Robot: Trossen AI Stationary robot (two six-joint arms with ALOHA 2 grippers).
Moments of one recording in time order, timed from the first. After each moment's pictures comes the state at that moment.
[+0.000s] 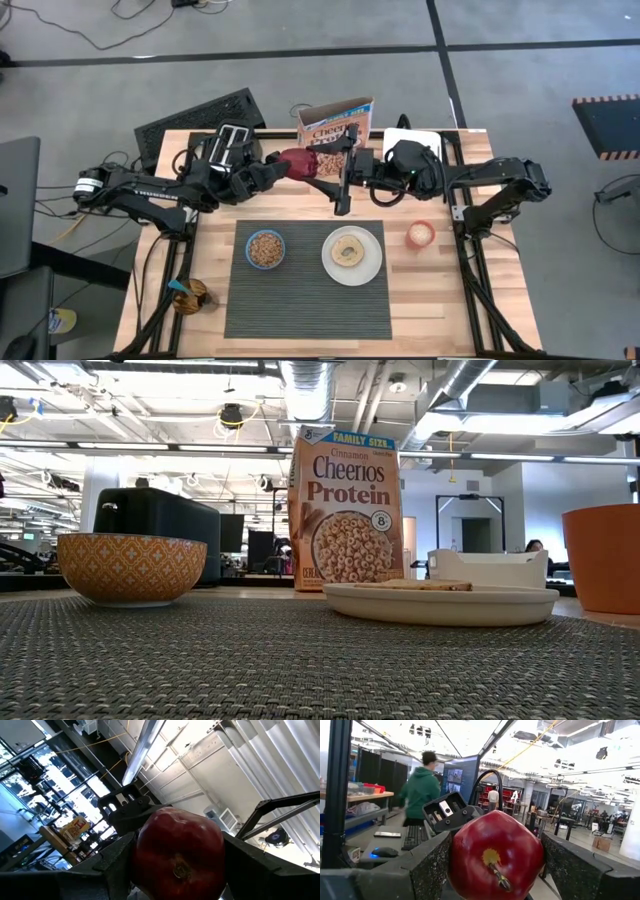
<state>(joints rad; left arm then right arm) 0.02 1.23 0.81 1.01 -0.13 -0.84 0.04 1.50 1.38 0.40 0.11 -0.20</state>
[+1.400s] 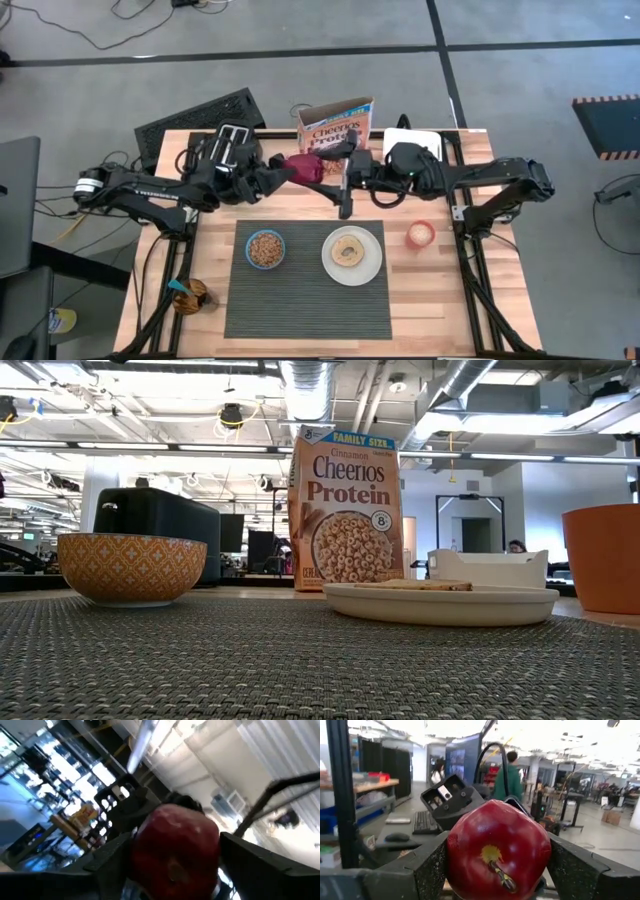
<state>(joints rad) 0.03 1.22 0.81 0.93 -0.07 -0.81 0.05 1.46 1.38 0.26 0.13 -0.11</state>
